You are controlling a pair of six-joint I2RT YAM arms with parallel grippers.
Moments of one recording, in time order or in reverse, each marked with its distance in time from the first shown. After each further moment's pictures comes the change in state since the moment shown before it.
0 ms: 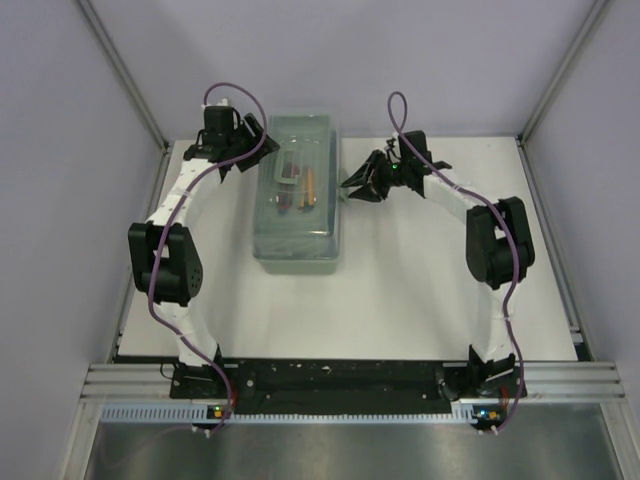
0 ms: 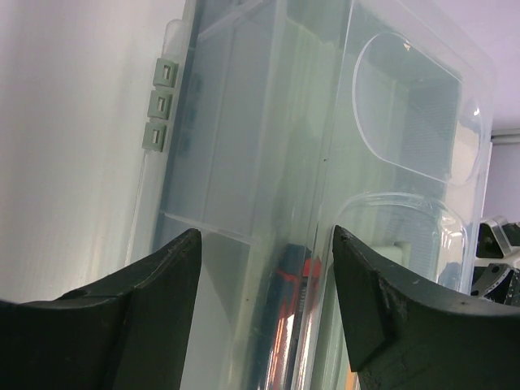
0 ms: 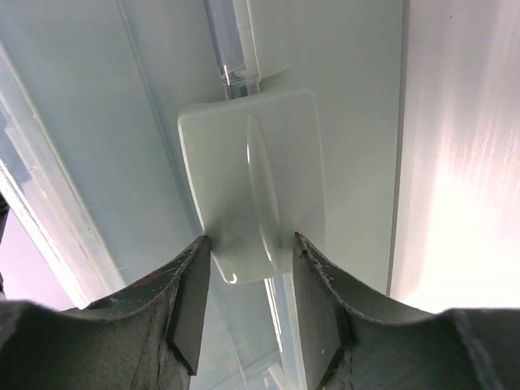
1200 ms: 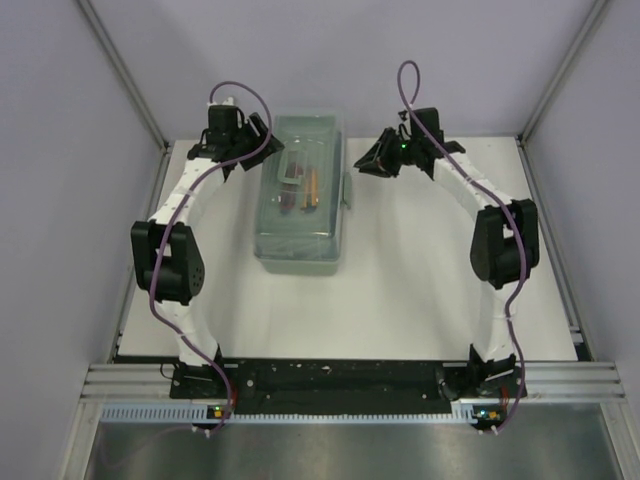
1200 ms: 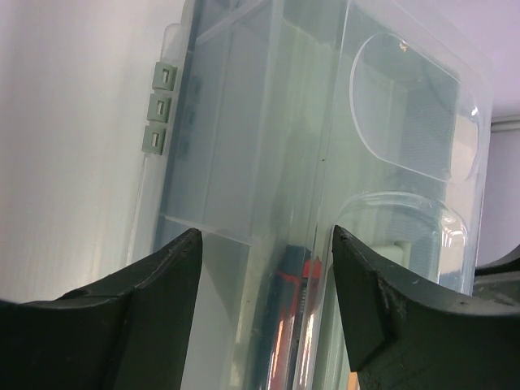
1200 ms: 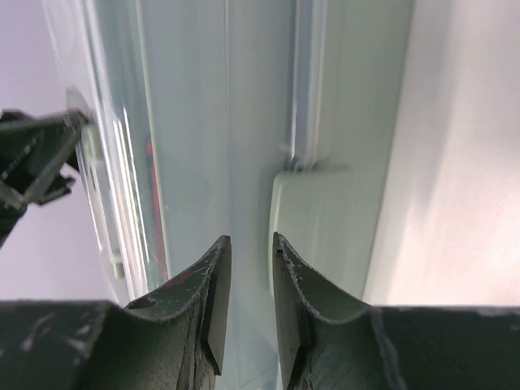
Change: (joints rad) left arm -0.013 0.011 0.011 0.009 0.011 0.020; right arm -0.032 -0.011 0.157 -0.125 0.102 -0.158
